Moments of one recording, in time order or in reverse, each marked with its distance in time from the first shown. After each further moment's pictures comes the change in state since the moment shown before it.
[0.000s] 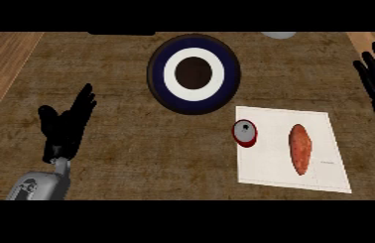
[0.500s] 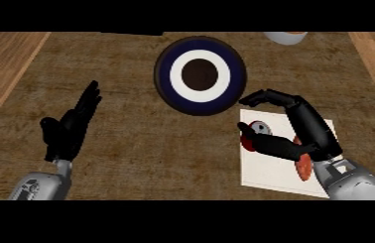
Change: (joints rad) left arm 0.001 0.009 -0.028 -0.009 -0.031 -0.065 -0.136; right arm -0.142 0.070 0.451 -0.011 0.406 -0.010 0.022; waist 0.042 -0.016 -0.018
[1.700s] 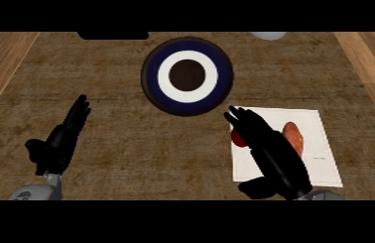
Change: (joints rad) left arm 0.082 -0.012 0.089 0.109 0.000 -0.092 -0.195; right arm 0.088 0.004 0.258 -0.061 0.723 0.023 0.237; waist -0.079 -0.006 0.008
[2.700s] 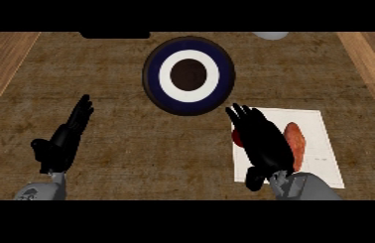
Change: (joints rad) left arm -0.015 -0.046 0.044 0.037 -0.054 -0.042 -0.025; right arm -0.093 0.147 -0.061 0.069 0.143 0.469 0.323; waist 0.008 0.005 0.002
